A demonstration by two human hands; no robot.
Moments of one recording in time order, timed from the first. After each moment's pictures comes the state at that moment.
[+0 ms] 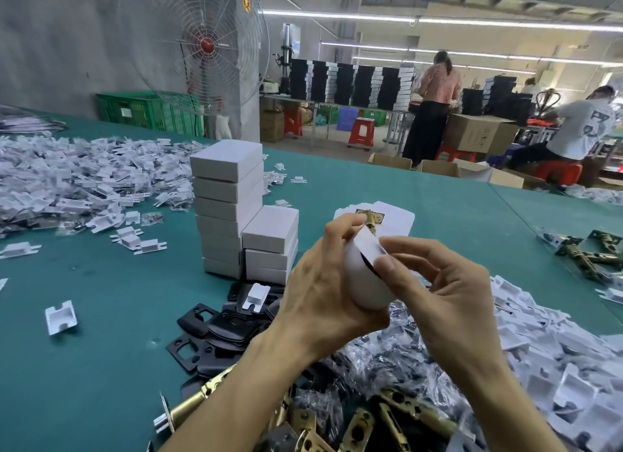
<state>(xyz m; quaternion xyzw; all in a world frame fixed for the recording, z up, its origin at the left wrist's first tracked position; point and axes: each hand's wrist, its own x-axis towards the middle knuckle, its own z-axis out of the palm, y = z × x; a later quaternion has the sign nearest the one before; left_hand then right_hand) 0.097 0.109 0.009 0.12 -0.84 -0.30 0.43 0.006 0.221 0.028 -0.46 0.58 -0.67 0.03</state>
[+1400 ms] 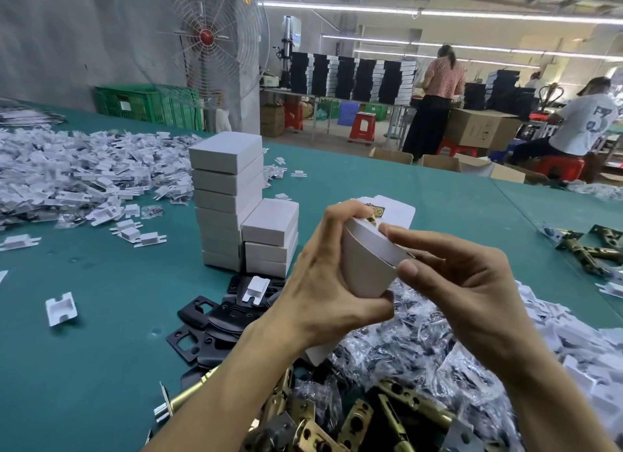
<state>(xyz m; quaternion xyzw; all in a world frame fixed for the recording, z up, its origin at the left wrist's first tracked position) 0.104 0.107 0.019 0.06 -0.82 -0.41 0.40 -0.011 0.237 0.041 -0.52 0.50 -0.67 0.18</state>
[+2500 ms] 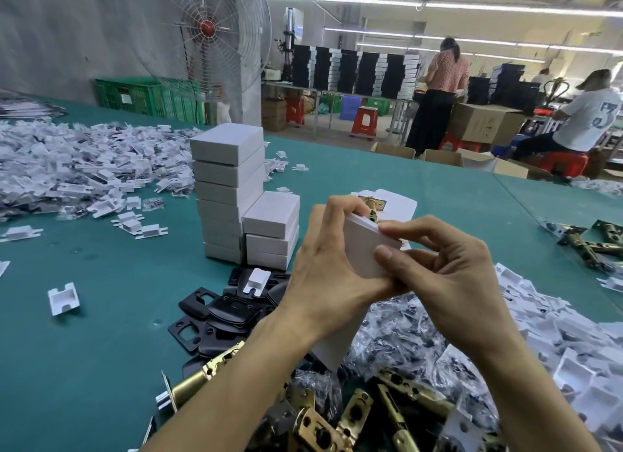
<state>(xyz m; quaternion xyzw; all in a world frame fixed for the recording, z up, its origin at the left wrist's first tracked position) 0.098 0.115 0.016 0.13 -0.79 -0.39 0.45 0.000 0.226 0.036 -0.48 0.57 -0.65 0.10</state>
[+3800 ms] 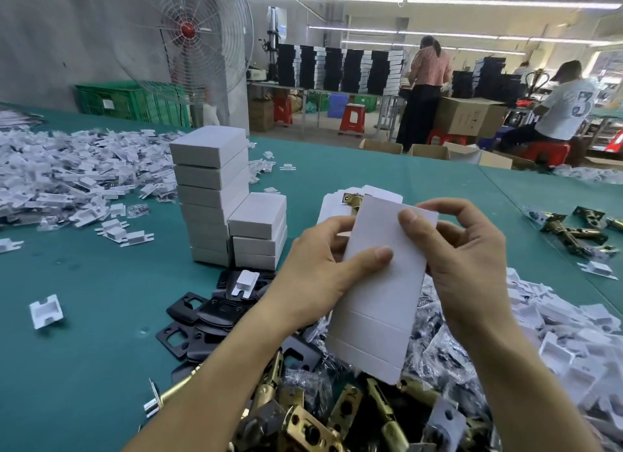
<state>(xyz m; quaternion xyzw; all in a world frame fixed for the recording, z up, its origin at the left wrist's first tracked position) 0.094 0.107 0.020 0.10 -0.74 -0.61 0.28 -0.021 0.230 0.034 -0.37 0.57 -0.73 0.05</state>
